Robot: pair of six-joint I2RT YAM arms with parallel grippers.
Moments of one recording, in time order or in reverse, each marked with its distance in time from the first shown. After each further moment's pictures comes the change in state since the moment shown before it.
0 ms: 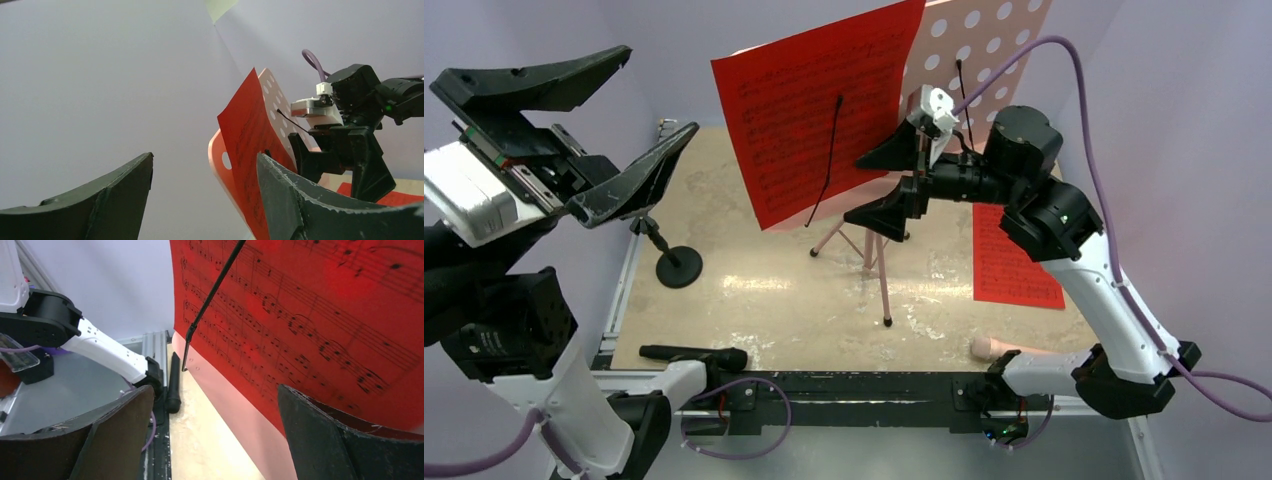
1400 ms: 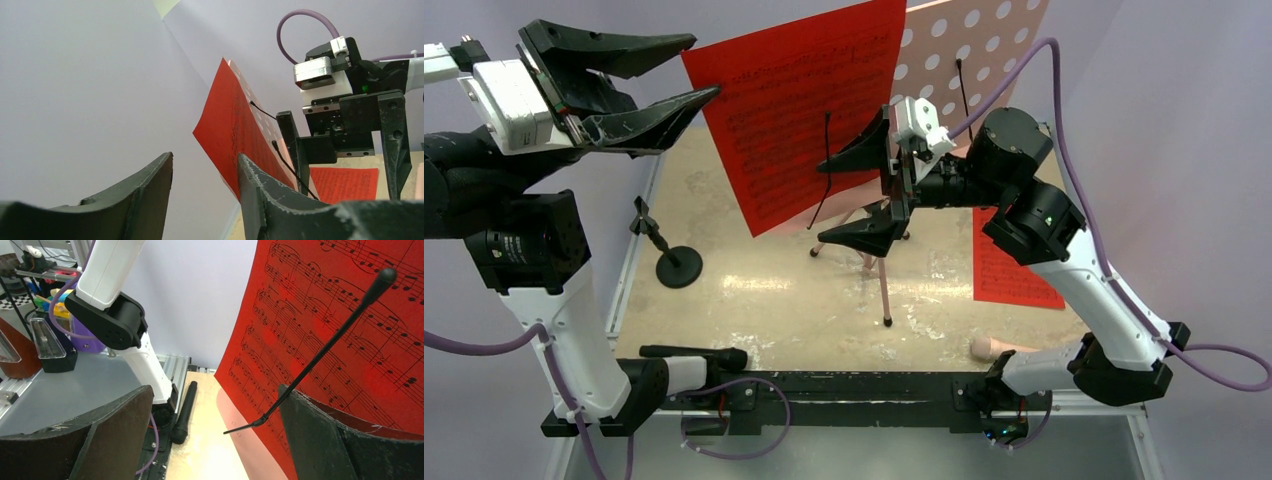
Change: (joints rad) left arm -0.050 0.172 0.074 0.135 0.185 -0.070; right arm 0.174 0.070 0.068 0.156 -0.061 -0.056
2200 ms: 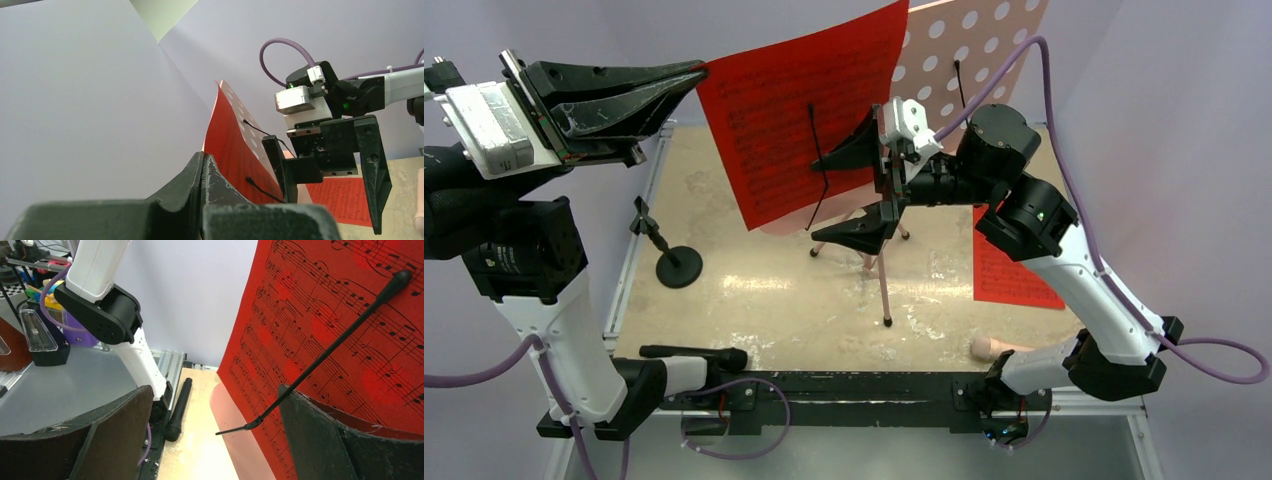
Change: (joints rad) left arm -0.052 0.004 0.039 0.032 -0.014 -0.003; right arm 0.012 0.036 0.033 -0.028 0.008 -0.054
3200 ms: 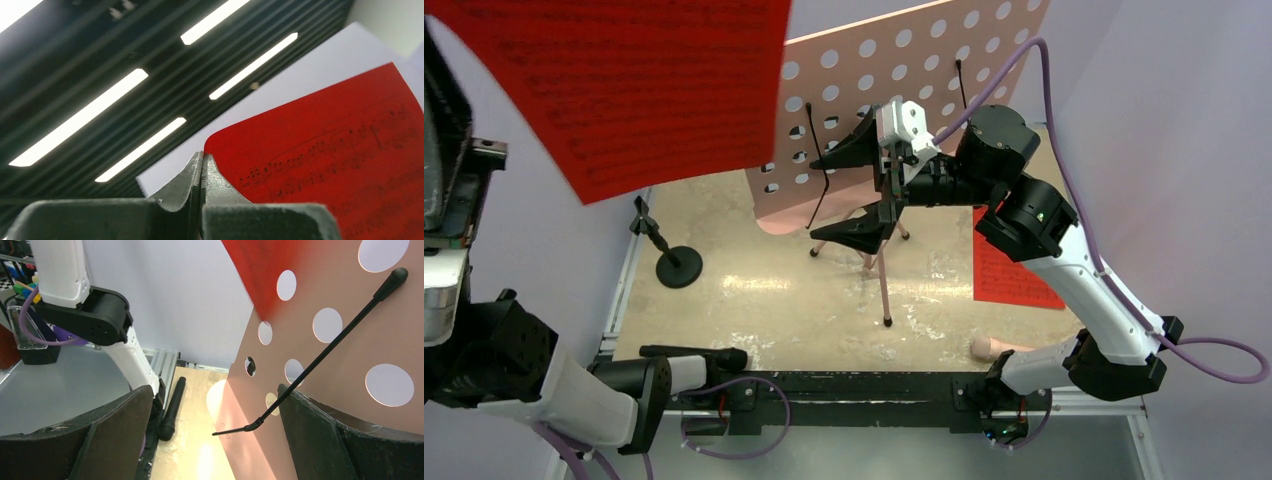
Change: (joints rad) left arm 0.130 0.020 0.394 -0.117 -0.532 0.483; right arm 0.005 0.000 0.000 -0.006 0.021 -0.031
